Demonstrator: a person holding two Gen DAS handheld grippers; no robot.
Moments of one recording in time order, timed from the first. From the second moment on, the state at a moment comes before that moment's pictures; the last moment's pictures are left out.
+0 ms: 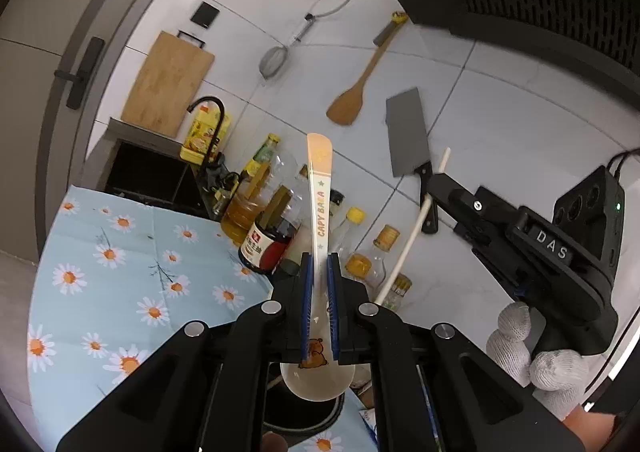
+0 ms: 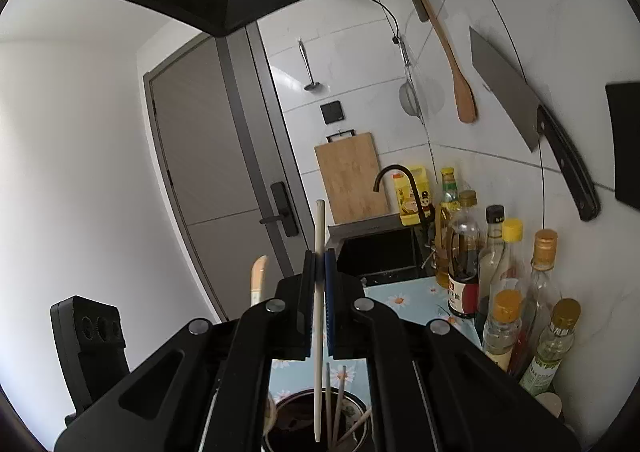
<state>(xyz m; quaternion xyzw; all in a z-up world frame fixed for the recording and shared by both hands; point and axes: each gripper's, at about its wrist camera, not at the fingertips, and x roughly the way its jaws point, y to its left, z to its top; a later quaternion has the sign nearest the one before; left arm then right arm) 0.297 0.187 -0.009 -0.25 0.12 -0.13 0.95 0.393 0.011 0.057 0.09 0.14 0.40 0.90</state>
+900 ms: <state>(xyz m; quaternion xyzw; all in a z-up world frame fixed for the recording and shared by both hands) 0.302 0.168 -0.049 -0.22 0.19 -0.10 0.95 0.412 0.018 -0.025 0.14 0.30 0.38 0.86</state>
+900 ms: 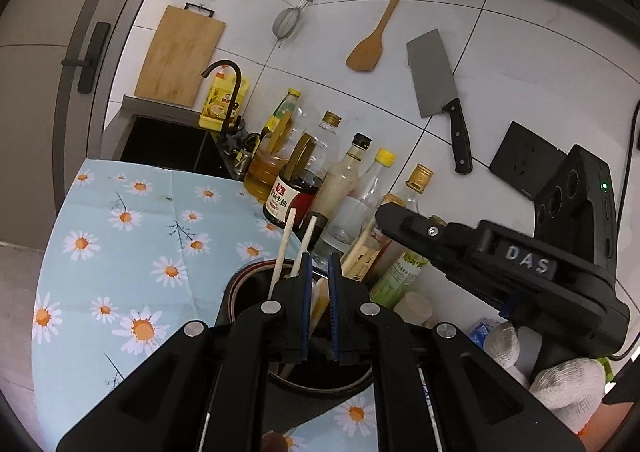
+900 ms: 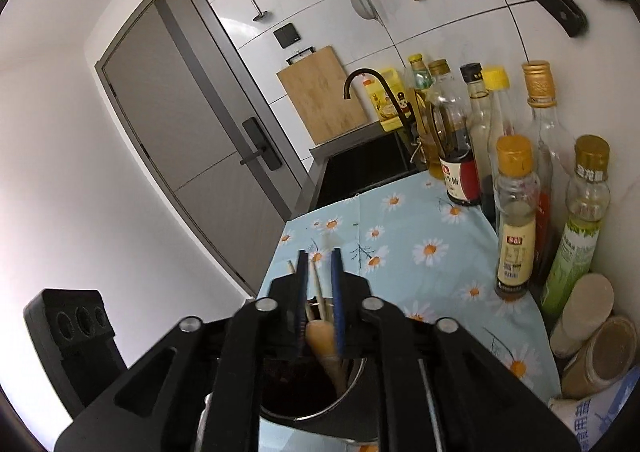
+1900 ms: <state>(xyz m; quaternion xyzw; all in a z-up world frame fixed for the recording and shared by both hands) 0.212 0.149 -0.017 -0.17 0.23 -0.10 0.95 0.339 -0.041 0.008 0.16 0.34 0.41 0.83</state>
